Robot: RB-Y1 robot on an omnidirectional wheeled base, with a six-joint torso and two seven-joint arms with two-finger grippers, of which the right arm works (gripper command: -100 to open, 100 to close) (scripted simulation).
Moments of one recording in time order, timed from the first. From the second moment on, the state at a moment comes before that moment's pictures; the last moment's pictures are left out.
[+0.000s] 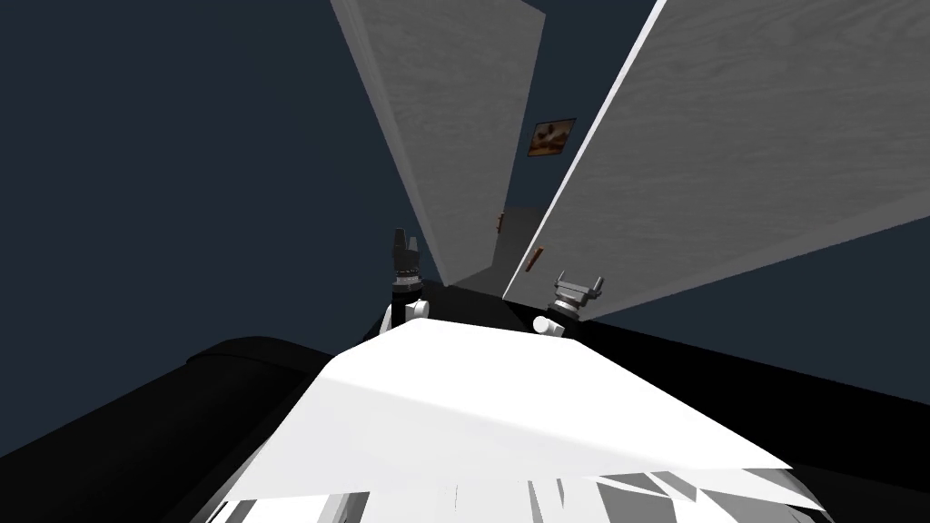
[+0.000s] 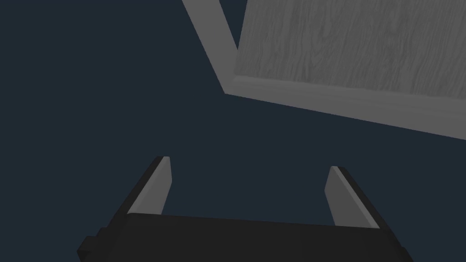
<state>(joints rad) 0.27 -0.08 -0.11 -1.55 -0.56 -0.82 -0.44</state>
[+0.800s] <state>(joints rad) 0.23 -0.08 -0.14 -1.40 -0.65 -0.86 -0.57</state>
